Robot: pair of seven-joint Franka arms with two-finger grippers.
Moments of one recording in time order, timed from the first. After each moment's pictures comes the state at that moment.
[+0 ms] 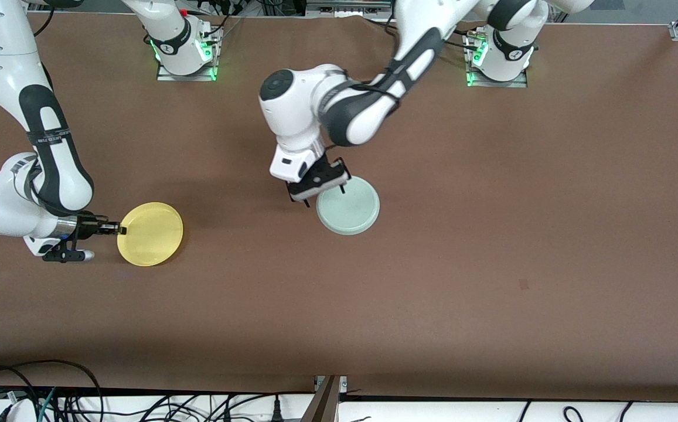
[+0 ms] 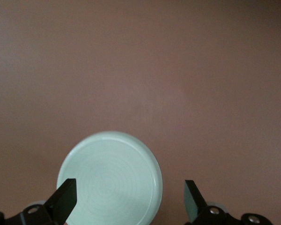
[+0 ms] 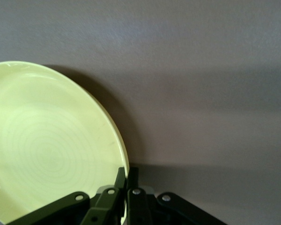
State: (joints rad) left arm -0.77 0.84 -0.12 -1.02 0.38 1.87 -1.33; right arm -0.12 0.65 -0.09 -1.76 0.28 2.22 -0.38
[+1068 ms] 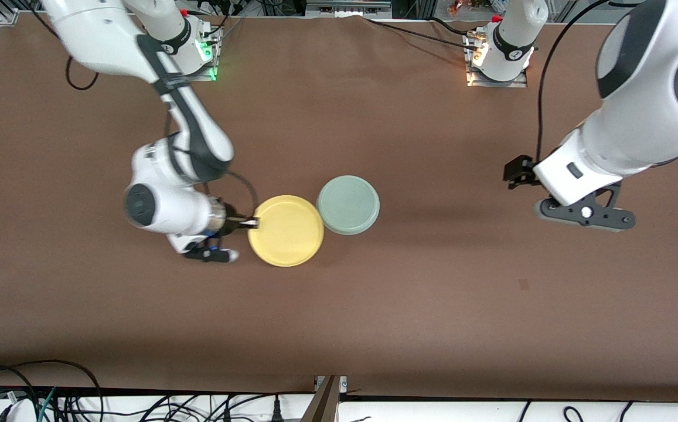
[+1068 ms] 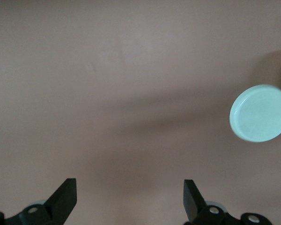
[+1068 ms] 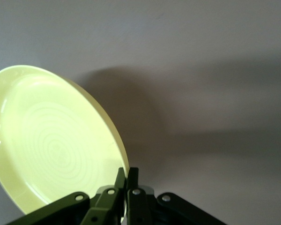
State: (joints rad) left arm -0.15 0.43 -0.12 -1.04 0.06 1.29 -0.10; right arm 0.31 0.62 0.16 -1.64 0.28 2.24 0.43
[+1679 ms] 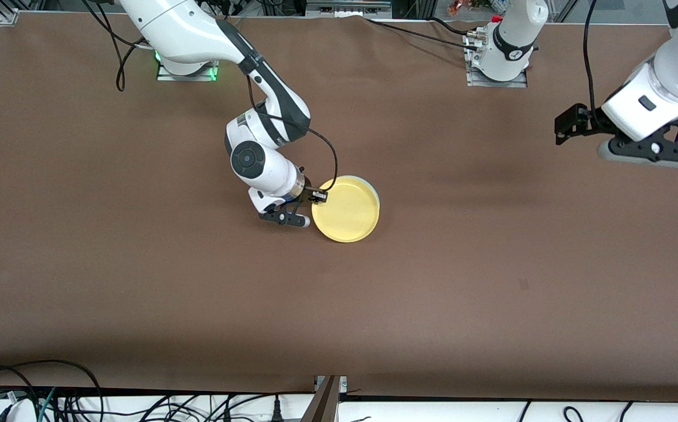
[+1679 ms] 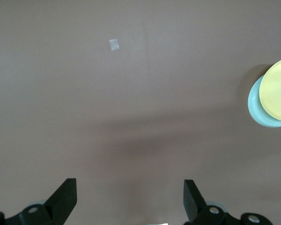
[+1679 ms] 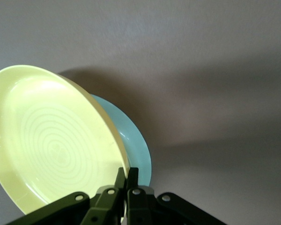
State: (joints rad) left arm -0.03 0.00 -0.12 -1.61 0.02 1.50 -0.04; right arm 0.52 0.64 0.15 -1.72 0.28 2.41 0.66
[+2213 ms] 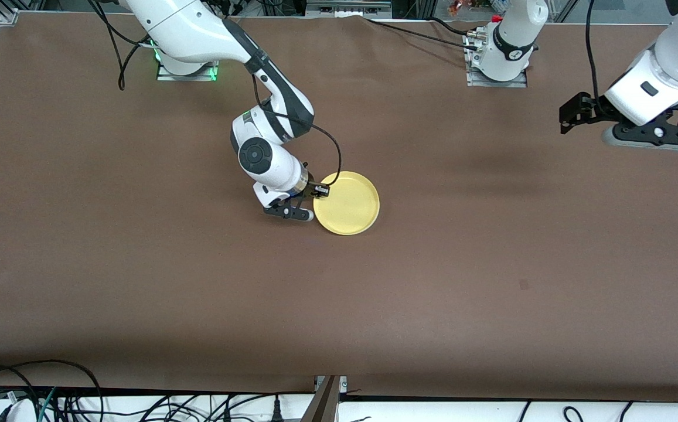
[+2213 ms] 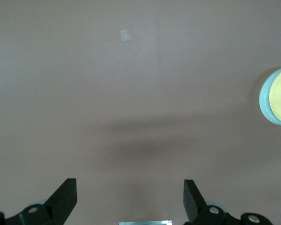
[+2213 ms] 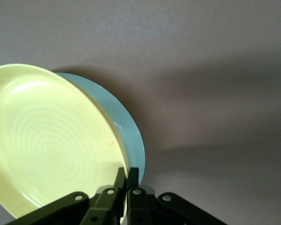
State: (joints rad) left arm 0.01 -0.05 -0.12 -1.68 0.03 1.53 -0.03; right arm 0.54 0.64 0.15 -1.75 0.28 2.43 0.67
